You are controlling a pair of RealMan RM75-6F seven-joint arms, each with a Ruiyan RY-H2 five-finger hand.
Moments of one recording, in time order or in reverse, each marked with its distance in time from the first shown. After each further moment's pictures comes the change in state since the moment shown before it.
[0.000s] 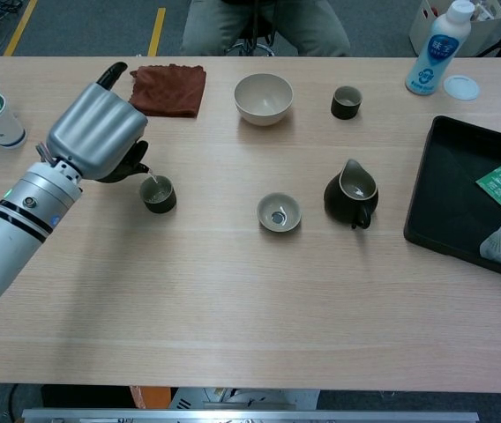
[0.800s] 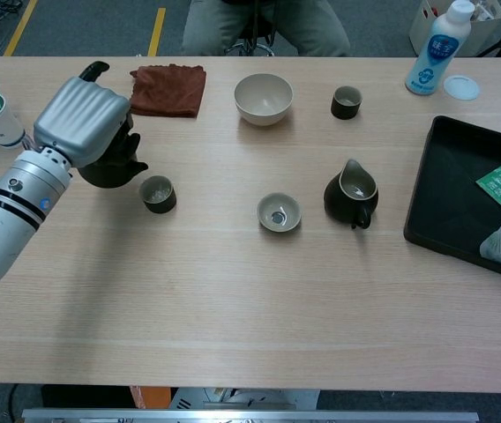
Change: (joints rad) left arm 0.021 0.032 -0.073 -0.072 -0.111 -0.049 -0.144; right arm 0.005 0.003 0.002 -0.016 0.000 -0.007 -0.010
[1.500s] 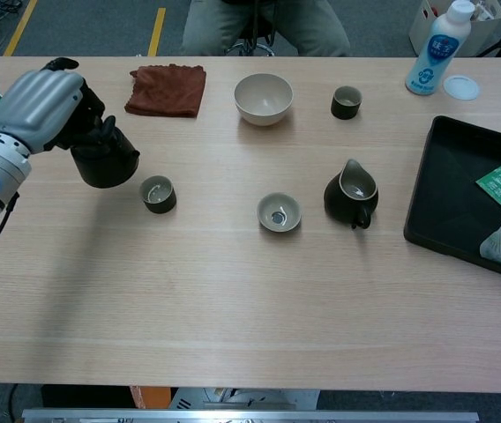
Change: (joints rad) left arm 0.055 0.110 -0.026 -0.028 0.012 -0.018 -0.457; right arm 0.008 0.000 0.001 -0.021 -0.001 -0.010 -0.026
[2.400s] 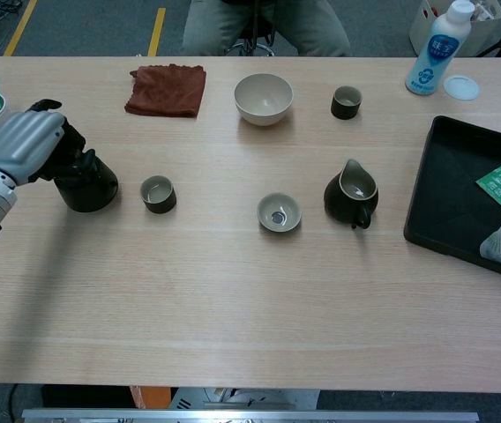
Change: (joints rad) left arm 0.061 -0.072 0.064 0.227 0.037 -0.027 -0.184; right arm 0.004 0.001 -0.003 -0.025 -0.001 -0.004 -0.028
